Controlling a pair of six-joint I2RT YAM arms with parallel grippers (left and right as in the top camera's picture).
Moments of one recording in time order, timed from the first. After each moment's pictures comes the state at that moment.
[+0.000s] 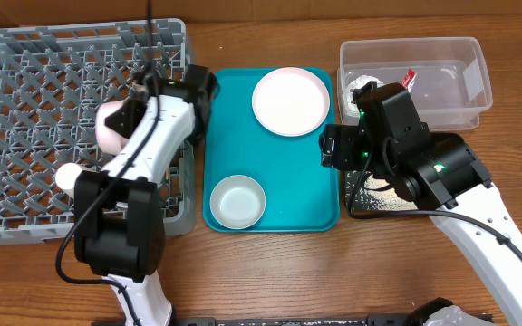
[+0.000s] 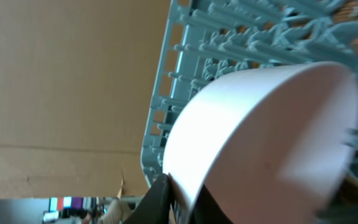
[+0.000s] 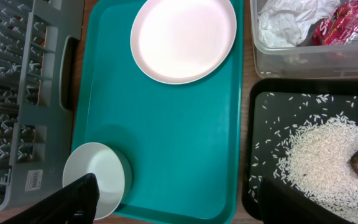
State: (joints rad) left arm -0.21 1.96 1.50 -1.15 -1.26 -0.39; right arm 0.48 1.34 1.34 -0.95 0.00 0.49
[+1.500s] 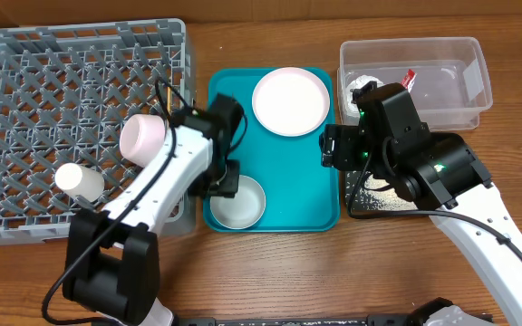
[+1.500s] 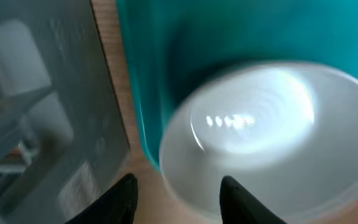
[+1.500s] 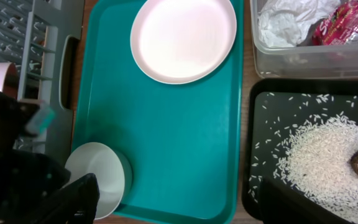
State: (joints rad) left arm -0.37 1.76 1.27 -1.16 -0.05 -0.36; right arm 0.48 1.34 1.34 -0.95 0.00 0.49
